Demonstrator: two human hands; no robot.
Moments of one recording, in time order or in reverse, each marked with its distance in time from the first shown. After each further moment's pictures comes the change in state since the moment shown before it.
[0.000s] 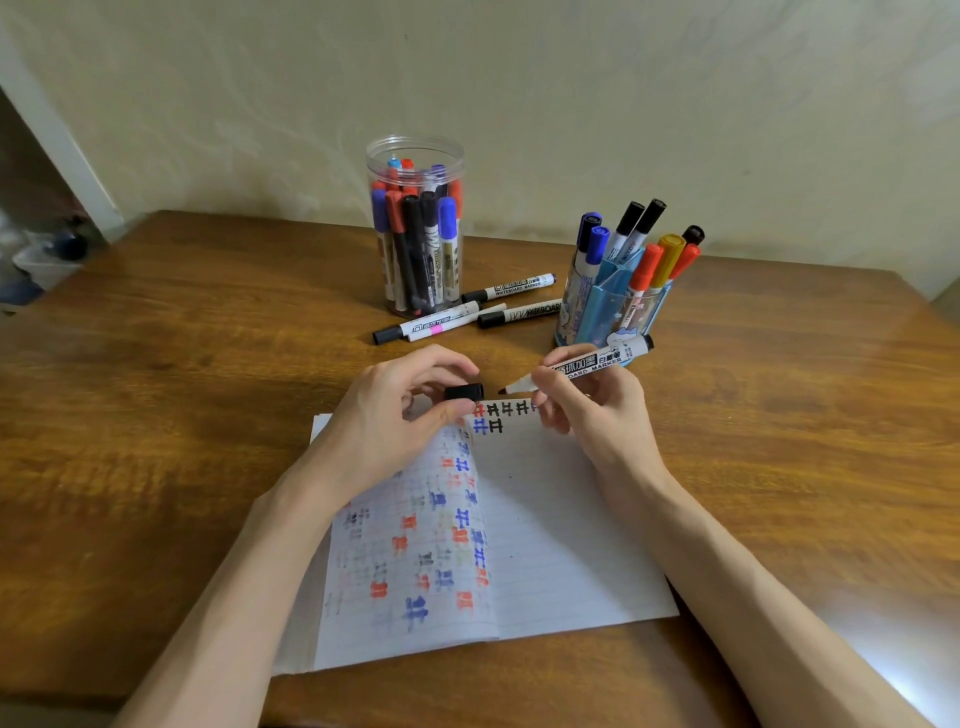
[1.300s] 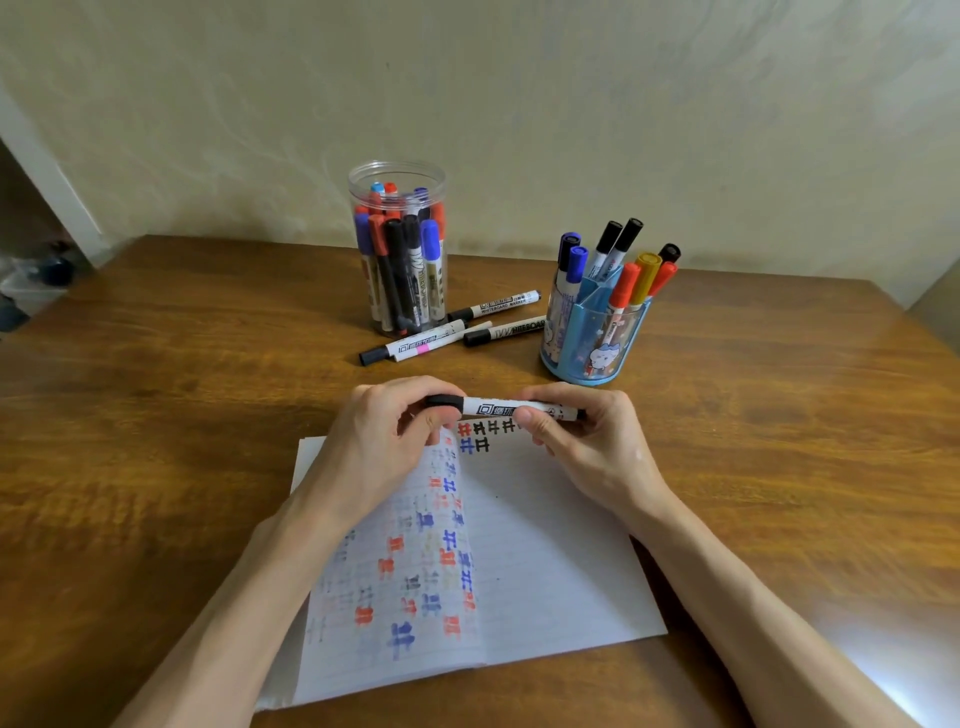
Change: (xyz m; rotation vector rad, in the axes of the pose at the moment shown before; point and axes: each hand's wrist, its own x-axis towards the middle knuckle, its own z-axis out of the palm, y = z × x) left_hand 0.004 0.000 0.011 0.133 0.111 0.039; right_hand 0.005 0.014 -0.024 -0.355 -0.116 -0.170
